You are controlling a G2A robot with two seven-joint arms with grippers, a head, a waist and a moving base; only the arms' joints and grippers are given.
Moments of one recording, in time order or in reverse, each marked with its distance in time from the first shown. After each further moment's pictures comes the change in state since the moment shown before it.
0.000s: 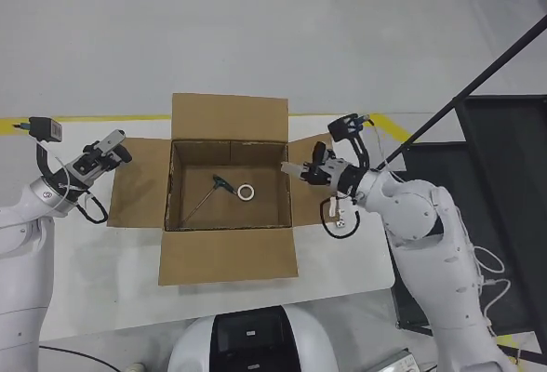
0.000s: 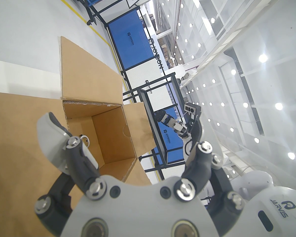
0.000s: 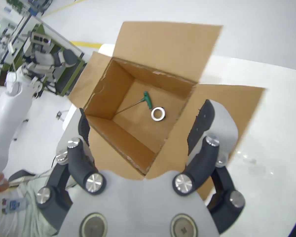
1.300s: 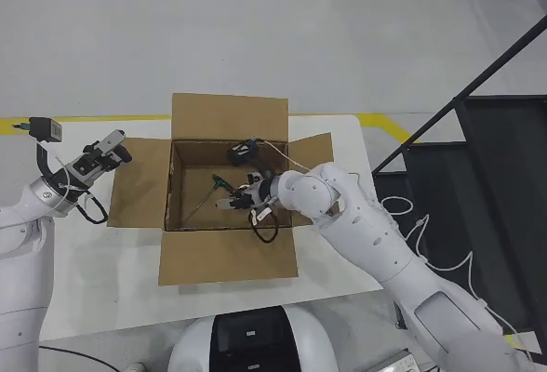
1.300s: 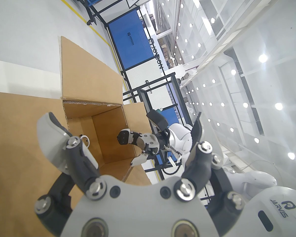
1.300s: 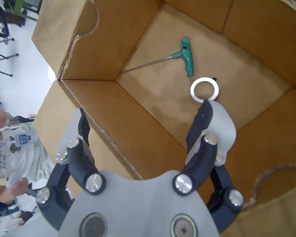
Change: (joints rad) left arm 0.000 0.000 0.000 0.000 0.000 0.000 0.000; right arm 0.412 -0.108 -0.534 0.471 -0.059 0.092 0.045
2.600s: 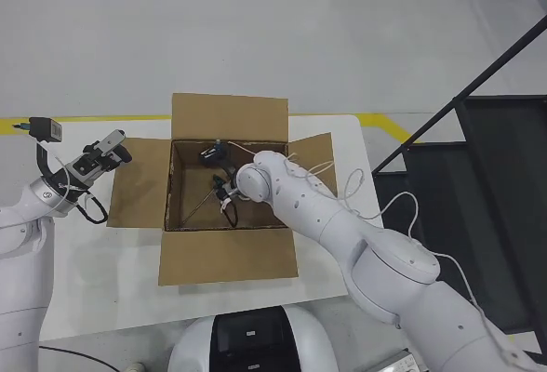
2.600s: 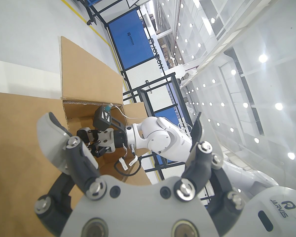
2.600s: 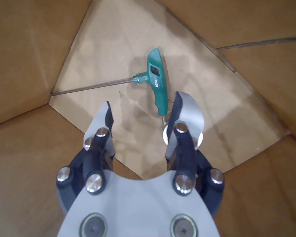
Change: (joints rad) left arm 0.000 0.000 0.000 0.000 0.000 0.000 0.000; right arm 0.365 -0.364 -0.376 0.902 0.034 -0.061 -0.253
